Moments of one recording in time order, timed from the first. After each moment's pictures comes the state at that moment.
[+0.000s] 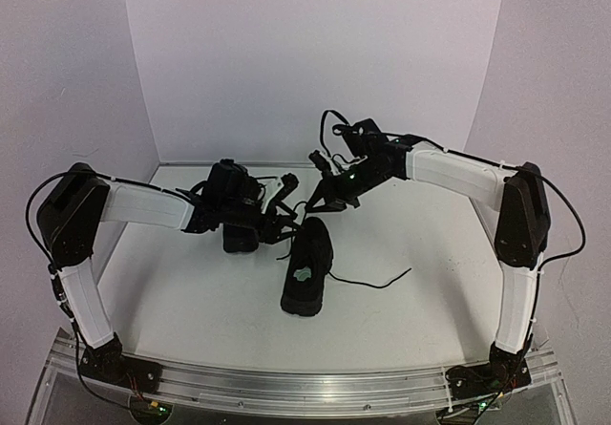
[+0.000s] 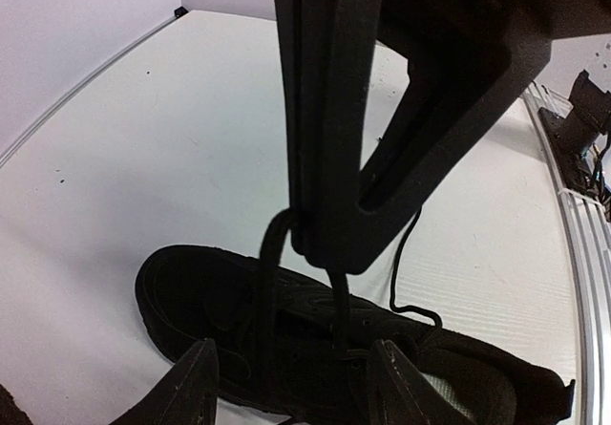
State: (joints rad) left arm -0.68 1.82 1.11 0.22 0.61 0.21; right arm 0.67 2.01 1.78 -0.65 -0.59 0.37
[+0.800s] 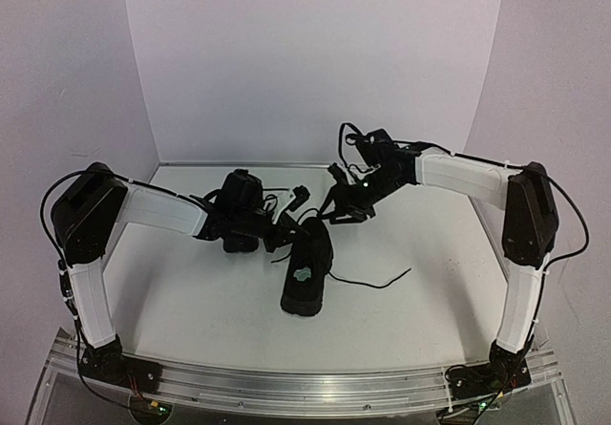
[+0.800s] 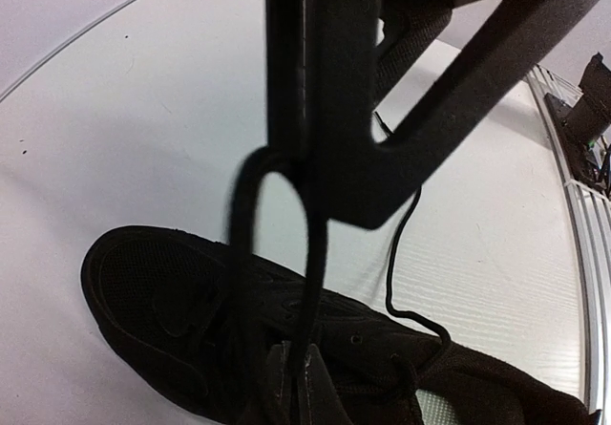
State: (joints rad) left arm -0.73 1.90 1.13 0.22 0.56 0.18; right arm 0.62 1.99 1.70 -0.67 -0.58 0.42
